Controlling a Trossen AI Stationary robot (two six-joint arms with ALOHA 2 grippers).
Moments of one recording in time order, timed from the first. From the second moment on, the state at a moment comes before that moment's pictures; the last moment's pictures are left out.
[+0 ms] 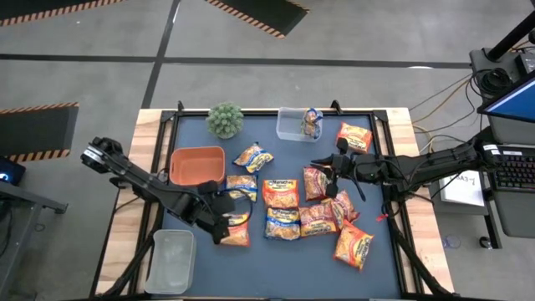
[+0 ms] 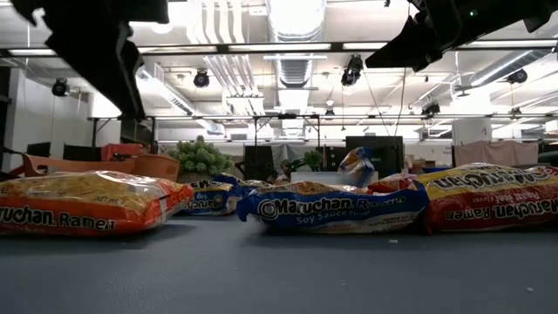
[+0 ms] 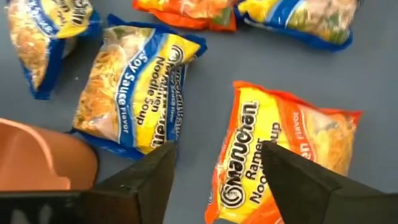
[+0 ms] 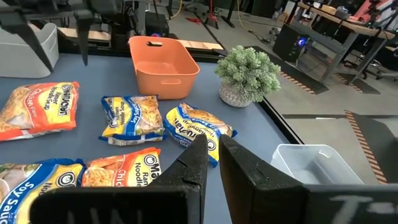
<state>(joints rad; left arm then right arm) -0.50 1.45 1.01 -0.81 -0.43 -0.71 0.09 0.95 0.55 0.11 0.39 -0.09</state>
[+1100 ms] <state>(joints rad) -0.54 1.27 0.55 -0.30 -0.40 -0.86 0.09 0.95 0.55 0.11 0.39 -0.08</state>
